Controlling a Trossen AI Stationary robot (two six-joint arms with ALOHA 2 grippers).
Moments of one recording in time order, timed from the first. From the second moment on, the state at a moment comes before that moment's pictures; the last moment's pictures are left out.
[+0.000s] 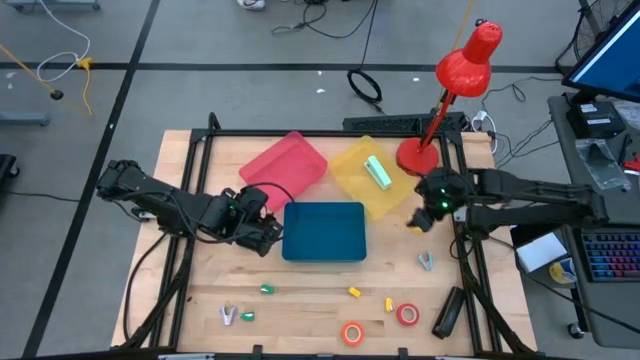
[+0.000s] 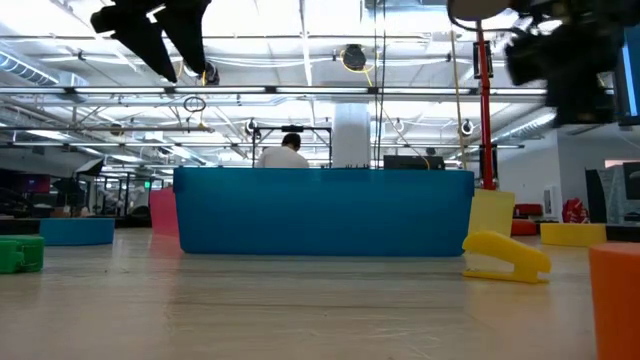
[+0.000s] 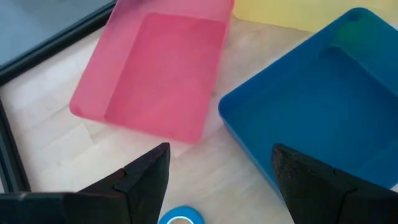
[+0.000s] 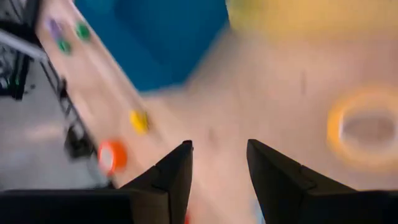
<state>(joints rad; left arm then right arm) -0.34 1.46 1.32 -1.28 -0.63 -1.23 -0.16 0.74 0.70 -0.92 -0.35 0.86</state>
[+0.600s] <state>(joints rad) -0.34 1.46 1.32 -1.28 -0.64 -1.24 0.18 0.65 0.70 -1.15 -0.60 1.70</state>
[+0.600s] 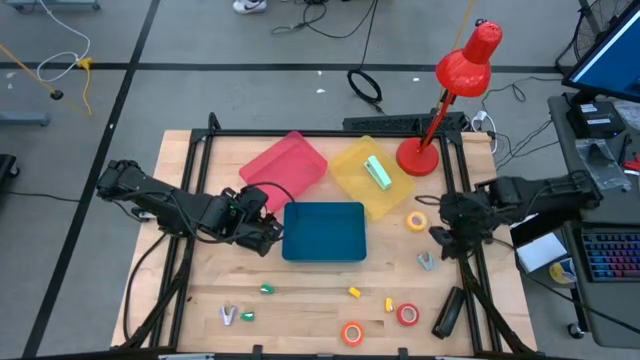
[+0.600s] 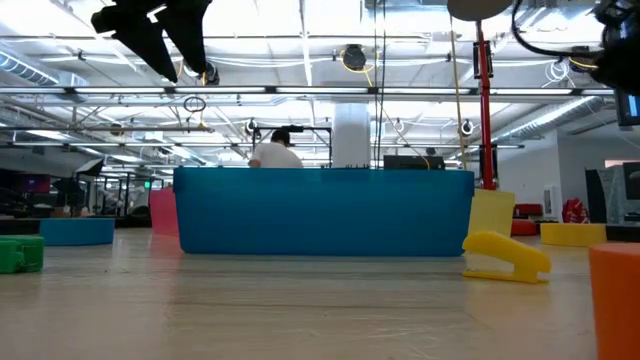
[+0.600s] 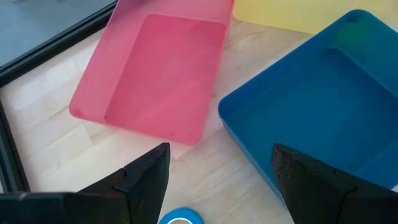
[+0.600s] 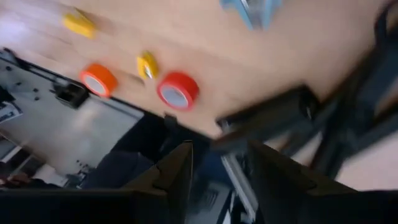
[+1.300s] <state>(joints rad) -0.34 1.46 1.32 -1.27 -0.76 -1.22 0.78 0.94 0.70 -0.77 -0.57 2.45</state>
